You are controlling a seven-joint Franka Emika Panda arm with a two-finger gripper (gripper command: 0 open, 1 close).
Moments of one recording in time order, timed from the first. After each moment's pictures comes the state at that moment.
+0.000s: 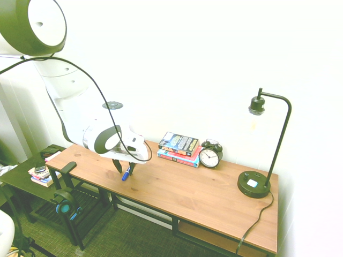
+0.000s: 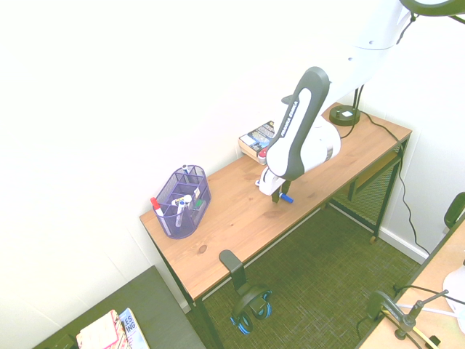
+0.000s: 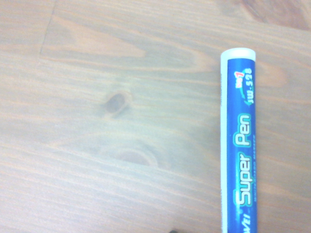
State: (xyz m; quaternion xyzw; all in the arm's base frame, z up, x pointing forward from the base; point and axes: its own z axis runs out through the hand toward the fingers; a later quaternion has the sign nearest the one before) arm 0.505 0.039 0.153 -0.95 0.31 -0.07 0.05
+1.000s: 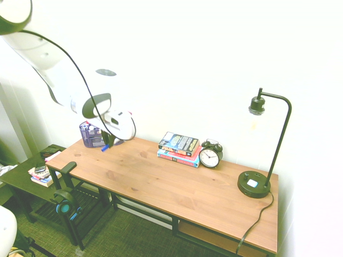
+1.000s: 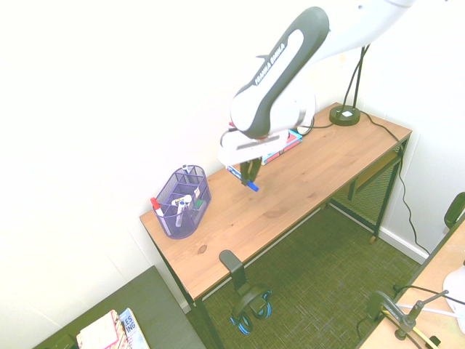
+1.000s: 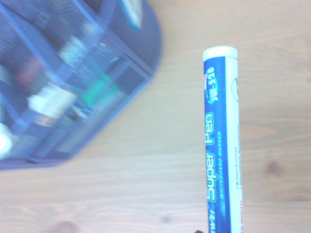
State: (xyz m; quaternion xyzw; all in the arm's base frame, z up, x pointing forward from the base) arm 0.544 0.124 0.289 -0.88 0.44 0.00 0.14
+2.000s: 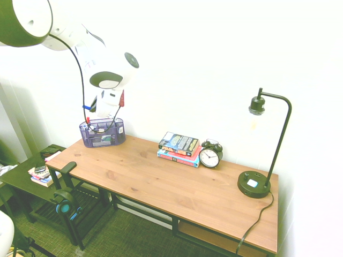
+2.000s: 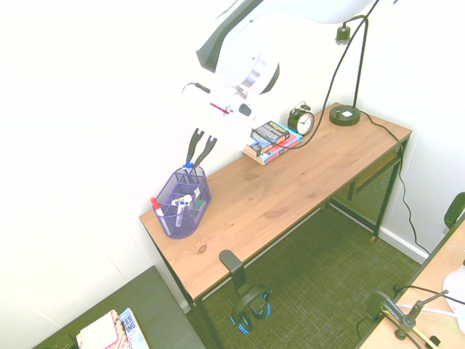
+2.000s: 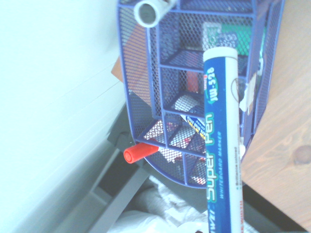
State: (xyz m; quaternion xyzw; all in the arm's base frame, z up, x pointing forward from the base) arm 0.609 0.150 0.310 -0.60 0.70 0.28 0.28
